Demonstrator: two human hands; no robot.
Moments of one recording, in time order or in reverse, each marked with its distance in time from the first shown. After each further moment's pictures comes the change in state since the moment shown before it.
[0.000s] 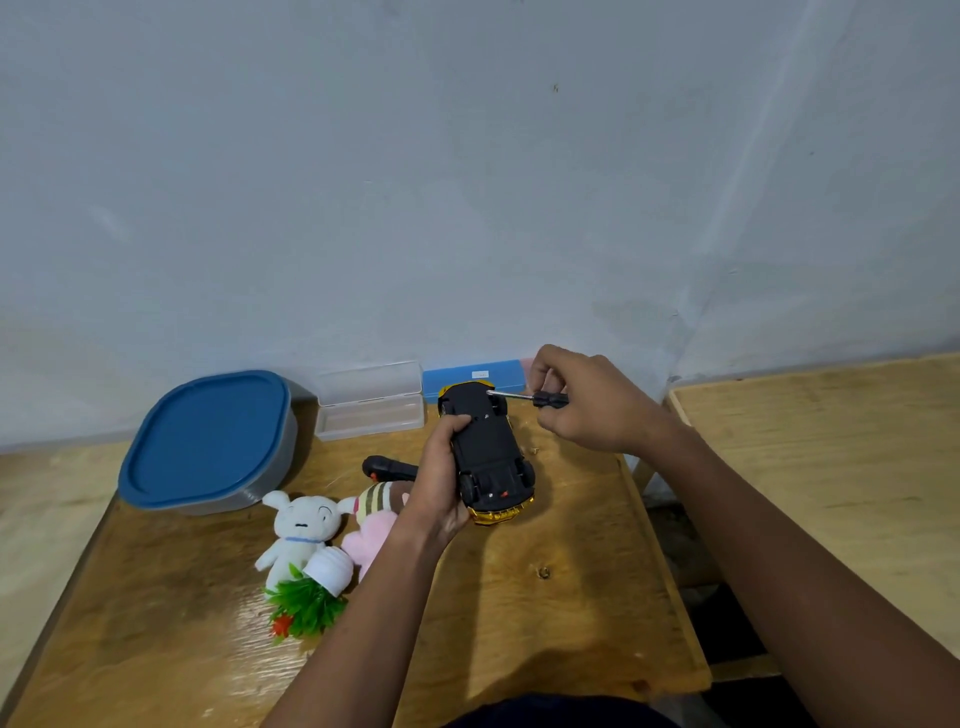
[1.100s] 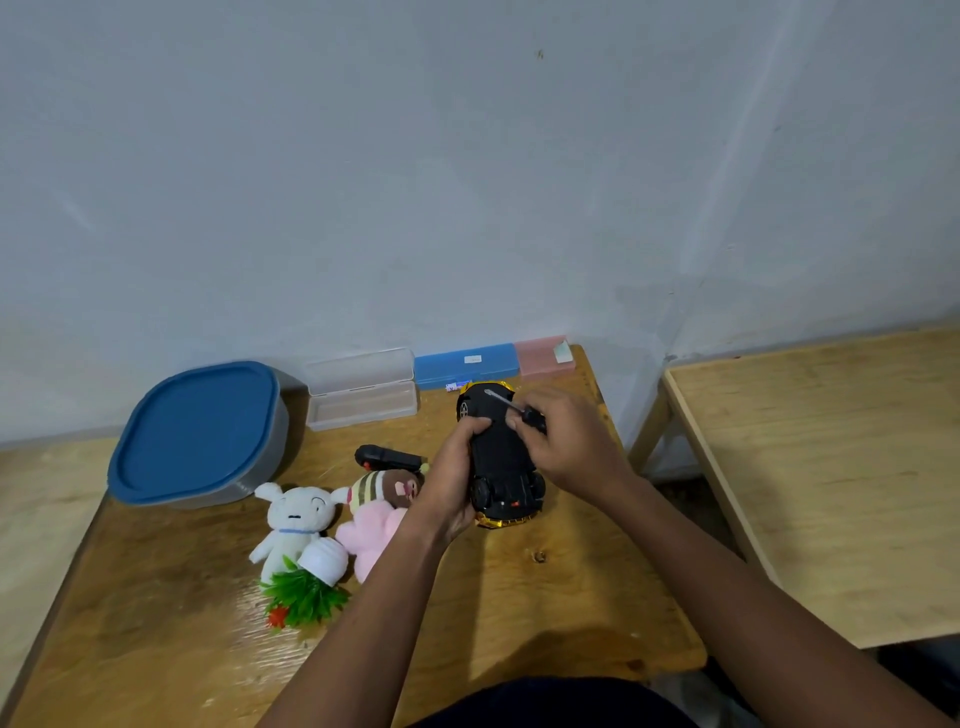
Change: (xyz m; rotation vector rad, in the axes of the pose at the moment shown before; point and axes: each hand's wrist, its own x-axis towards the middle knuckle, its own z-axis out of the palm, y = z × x) left_hand 0.010 -0.020 -0.003 0.214 -0.019 -0.044; right_hand -0.012 0.031 0.076 0.106 0.245 -0.112
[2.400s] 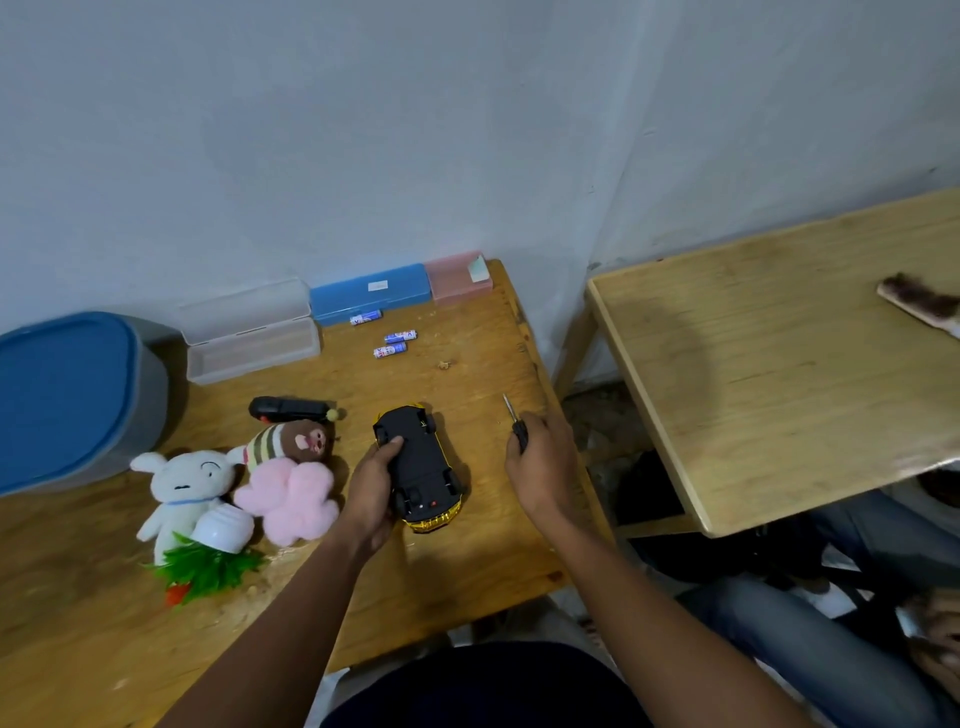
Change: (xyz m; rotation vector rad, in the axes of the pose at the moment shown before) left_hand 0.023 -0.096 -0.047 0.085 0.264 -0.179; right_hand -0.113 0.105 0.066 -0.261 0.147 0.660
